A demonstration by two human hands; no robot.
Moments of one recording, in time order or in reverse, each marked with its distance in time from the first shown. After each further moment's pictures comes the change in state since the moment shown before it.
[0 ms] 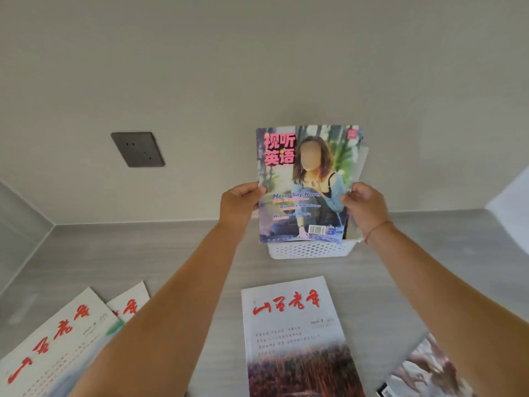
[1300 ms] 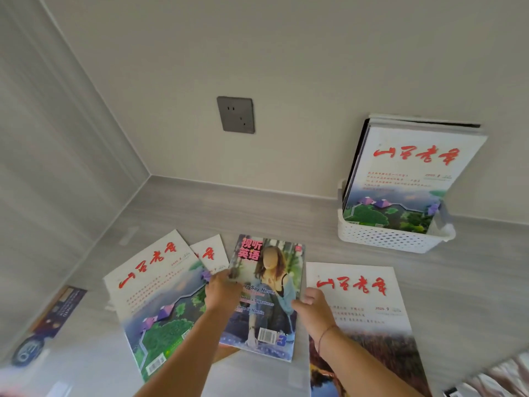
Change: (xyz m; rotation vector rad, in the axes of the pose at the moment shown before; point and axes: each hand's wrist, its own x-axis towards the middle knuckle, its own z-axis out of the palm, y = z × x) left_hand -0.124 -0.161 -0.213 0.745 0.291 -0.451; right_hand -0.225 0.102 0.185 -0.172 -0.530 0.473
